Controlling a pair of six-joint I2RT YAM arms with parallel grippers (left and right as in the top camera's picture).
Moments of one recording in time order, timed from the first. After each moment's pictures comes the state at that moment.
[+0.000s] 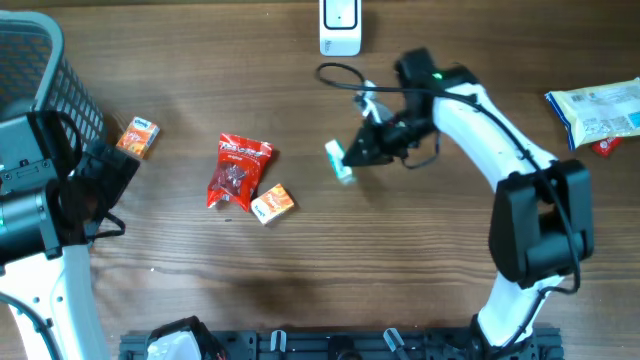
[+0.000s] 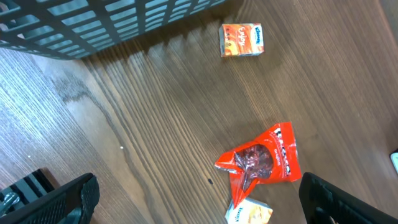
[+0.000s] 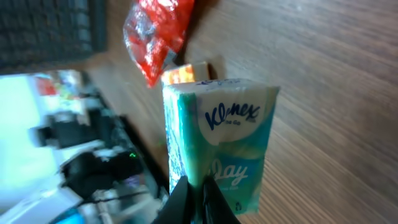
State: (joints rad) left arm 0.31 1.15 1.39 -1.34 -0.12 -0.73; right arm 0.27 1.97 1.43 -1.00 -0.92 -0.02
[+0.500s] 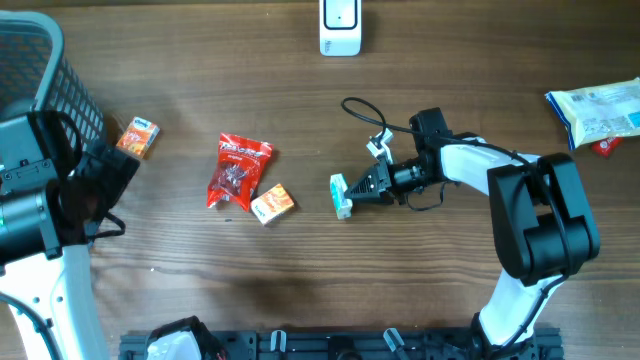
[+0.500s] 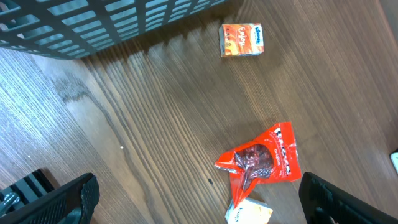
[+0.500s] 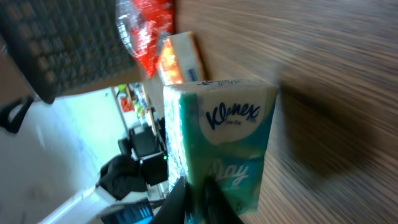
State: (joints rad) left arm 0.31 1.15 1.39 -1.34 -0.12 -0.73; right arm 0.23 1.97 0.99 -0.50 -1.14 0.25
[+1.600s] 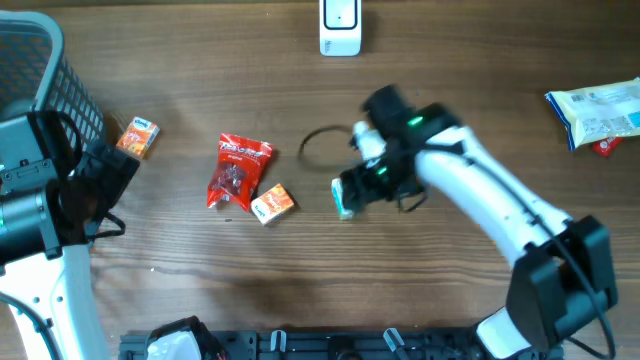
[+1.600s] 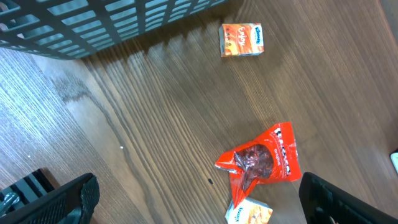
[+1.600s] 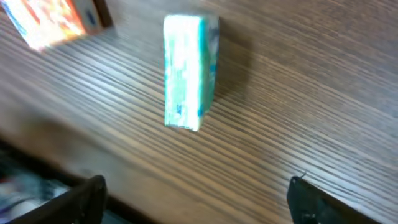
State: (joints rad) left arm 0.31 1.15 1.39 -1.34 -0.12 -0.73; right arm 0.55 1.72 1.31 -1.10 -0.24 0.18
